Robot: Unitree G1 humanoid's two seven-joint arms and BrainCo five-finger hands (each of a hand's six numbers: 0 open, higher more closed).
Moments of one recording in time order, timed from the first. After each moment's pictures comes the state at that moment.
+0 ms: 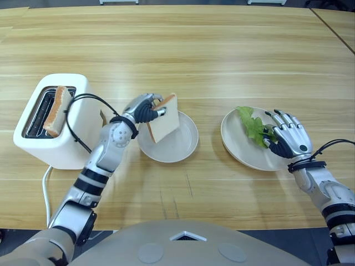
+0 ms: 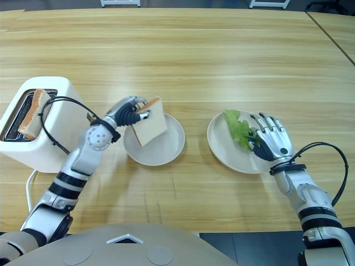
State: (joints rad) left arm -0.32 0.25 -0.39 0.11 0.59 0.09 -0.25; right arm 0.07 -0.90 0.11 0.49 -0.86 -0.38 -0.57
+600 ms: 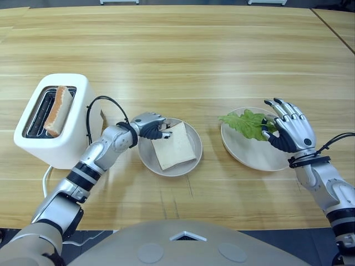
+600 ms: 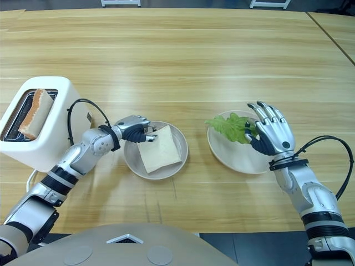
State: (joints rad) left arm -0.39 0.40 -0.55 0.13 0.73 -0.24 -0.32; right arm 0.16 -0.91 0.02 0.22 -0.77 -0.38 -0.47
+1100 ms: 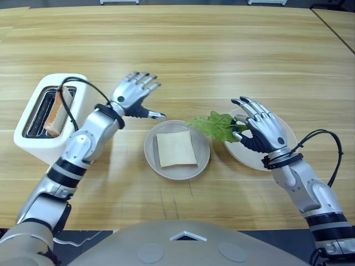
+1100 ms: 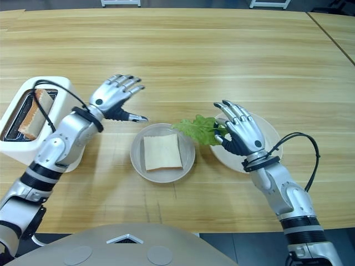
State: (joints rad) left arm -0.35 0.56 -0.37 -0.14 1.08 -0.04 -0.19; right arm 0.17 -0.76 0.07 -0.03 -0.72 -0.41 -0.30
